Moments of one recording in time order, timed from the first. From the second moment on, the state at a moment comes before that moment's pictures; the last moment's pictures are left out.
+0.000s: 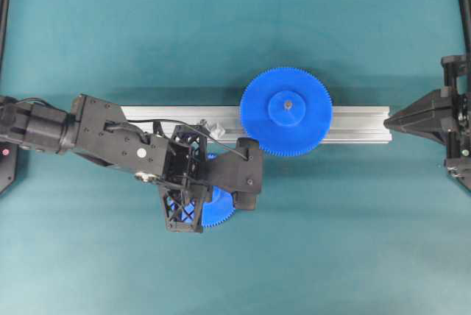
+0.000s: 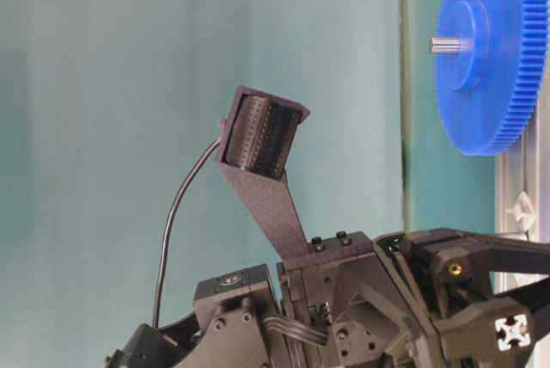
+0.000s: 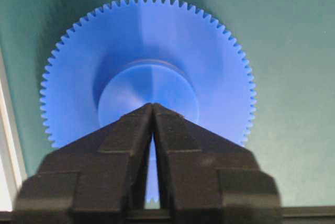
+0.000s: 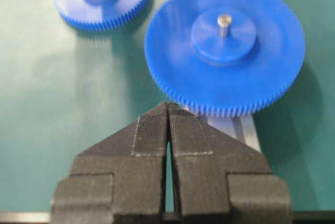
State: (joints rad) left arm -0.14 0.19 0.36 0.02 0.64 -0.08; right arm -0.06 -1.00 1.21 0.04 0.31 0.11
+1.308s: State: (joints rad) left arm -0.13 0.21 0.39 0.02 0.60 -0.08; right arm -0.06 -1.04 1.22 0.05 0.32 0.11
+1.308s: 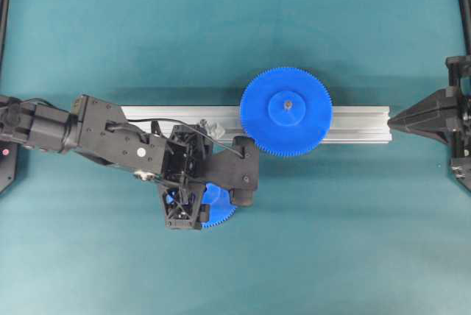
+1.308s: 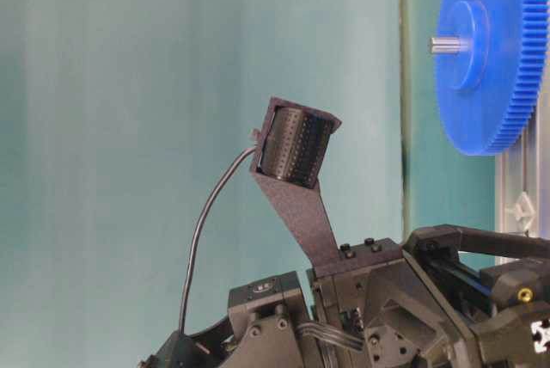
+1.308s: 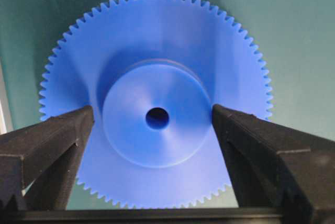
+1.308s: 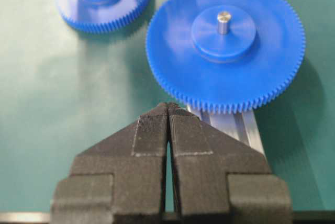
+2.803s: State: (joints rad) left arm -0.13 0.23 0.39 0.02 0.59 -0.09; right arm -0.06 -1.04 1.23 0.05 0.32 0.12
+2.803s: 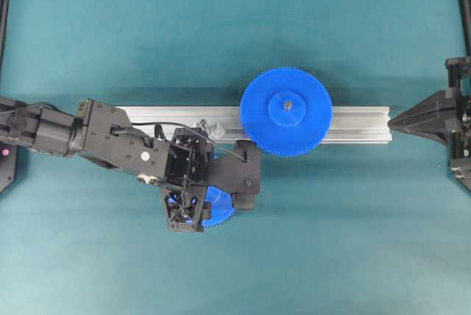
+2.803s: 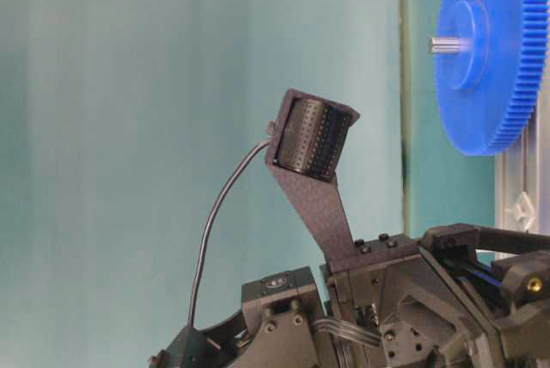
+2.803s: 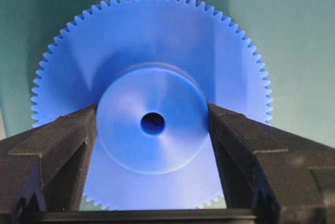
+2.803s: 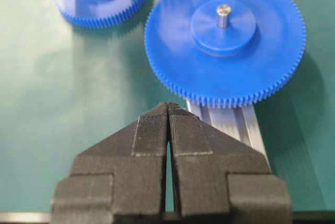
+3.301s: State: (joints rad) left arm -0.13 0.17 0.38 0.02 0.61 -0.09; right arm -0.06 -1.04 1.23 0.05 0.34 0.12
